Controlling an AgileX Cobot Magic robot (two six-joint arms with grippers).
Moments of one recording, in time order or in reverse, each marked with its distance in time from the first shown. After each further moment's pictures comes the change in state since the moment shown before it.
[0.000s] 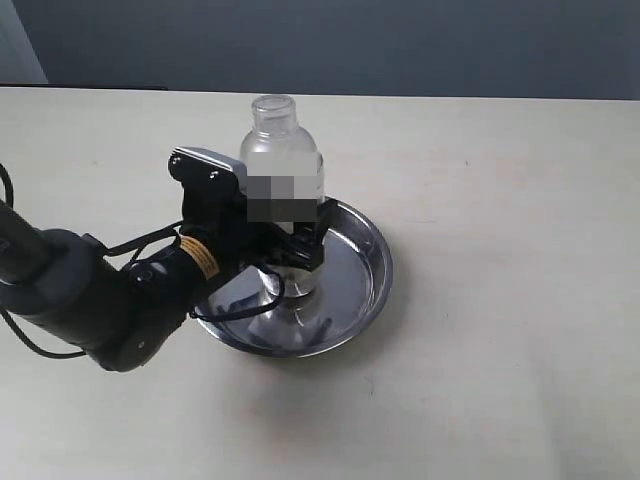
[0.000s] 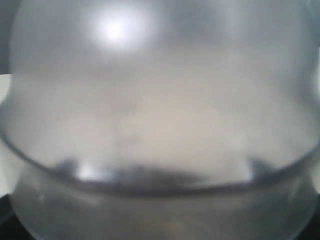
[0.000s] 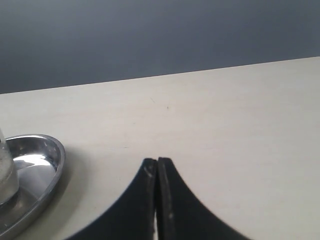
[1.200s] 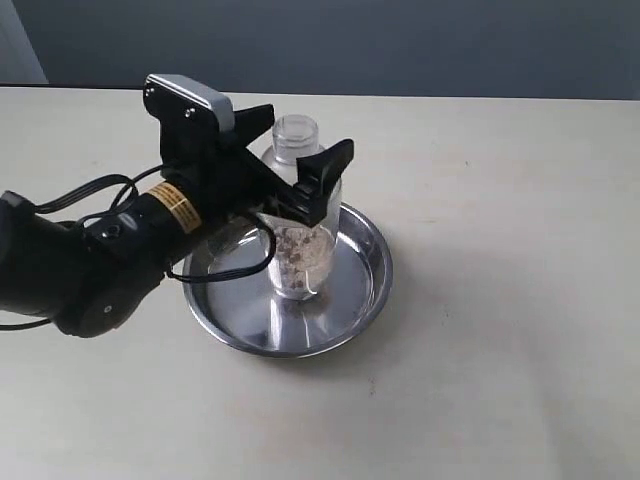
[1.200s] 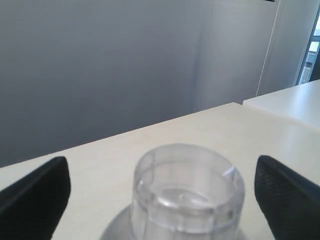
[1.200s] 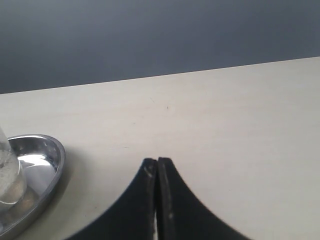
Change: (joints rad) left arm 0.016 -0.229 -0.002 0.097 0.061 0.046; right arm 0.000 0.000 0.000 0.000 0.002 0.000
